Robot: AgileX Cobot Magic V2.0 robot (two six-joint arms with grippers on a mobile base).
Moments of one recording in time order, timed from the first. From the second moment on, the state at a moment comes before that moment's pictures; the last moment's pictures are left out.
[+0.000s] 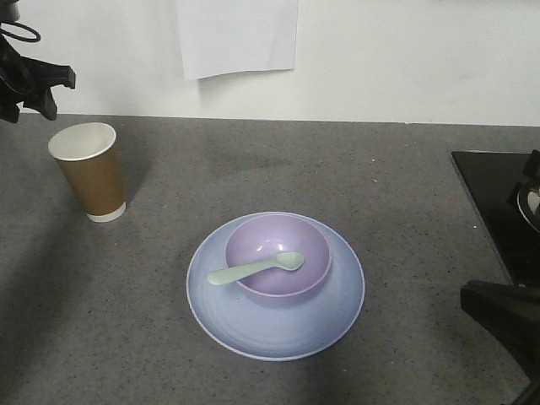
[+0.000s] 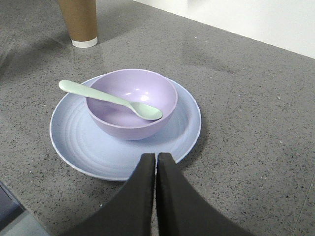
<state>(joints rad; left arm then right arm) -0.02 1.94 -2.03 -0.01 1.25 0.01 0.33 0.56 -0.56 0.46 0.58 -0.49</state>
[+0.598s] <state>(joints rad) -0.02 2.05 -2.03 -0.09 1.25 0.05 0.33 0.56 -0.56 0.49 0.58 -0.49</state>
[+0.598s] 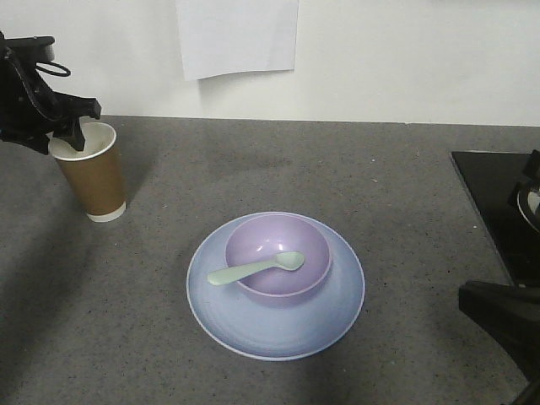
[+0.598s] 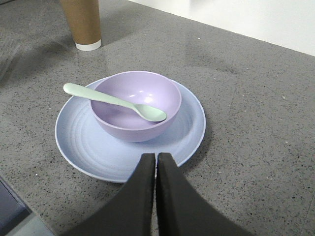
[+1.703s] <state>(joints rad) -0.02 1.54 -1.78 -0.32 1.25 0.23 0.33 0.56 -0.56 0.49 0.58 -0.49</state>
